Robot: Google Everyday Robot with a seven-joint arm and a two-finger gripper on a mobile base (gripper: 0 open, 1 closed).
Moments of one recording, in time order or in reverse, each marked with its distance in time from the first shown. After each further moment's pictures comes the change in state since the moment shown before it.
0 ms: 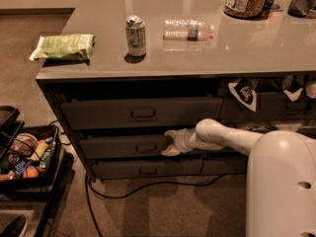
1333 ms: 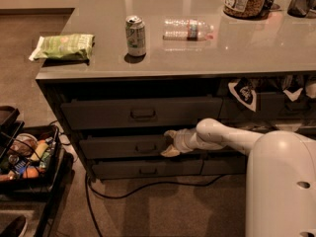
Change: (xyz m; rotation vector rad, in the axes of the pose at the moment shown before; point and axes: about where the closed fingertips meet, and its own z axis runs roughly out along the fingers) arm -0.001 0.005 0.000 -0.028 -0.015 0.029
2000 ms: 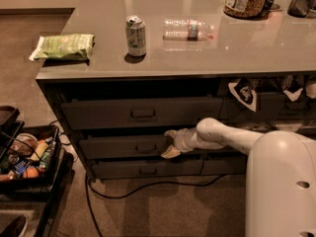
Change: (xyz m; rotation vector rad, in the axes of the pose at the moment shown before) arm -0.001 -0.002 -0.001 -0.002 -0.001 0.003
